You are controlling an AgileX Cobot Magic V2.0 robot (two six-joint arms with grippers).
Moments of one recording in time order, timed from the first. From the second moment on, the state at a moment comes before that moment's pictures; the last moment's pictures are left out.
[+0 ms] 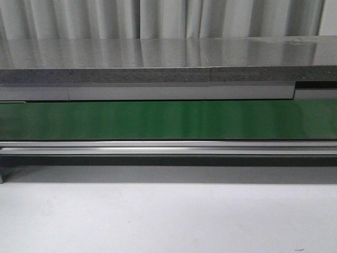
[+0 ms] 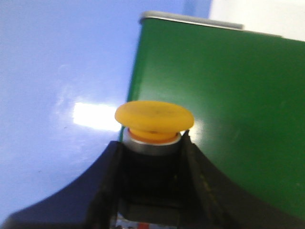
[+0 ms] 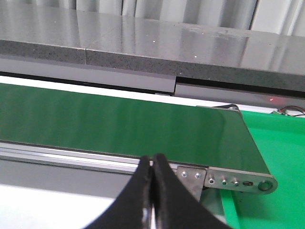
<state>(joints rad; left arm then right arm) 0.05 1.62 -1.17 -0.01 0.71 0.04 0.04 -0.01 0.03 -0.07 0.13 0.04</state>
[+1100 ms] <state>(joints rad) -0.02 1.53 -1.20 -0.01 0.65 0.04 0.04 -0.01 0.03 -0.07 0.13 0.04</state>
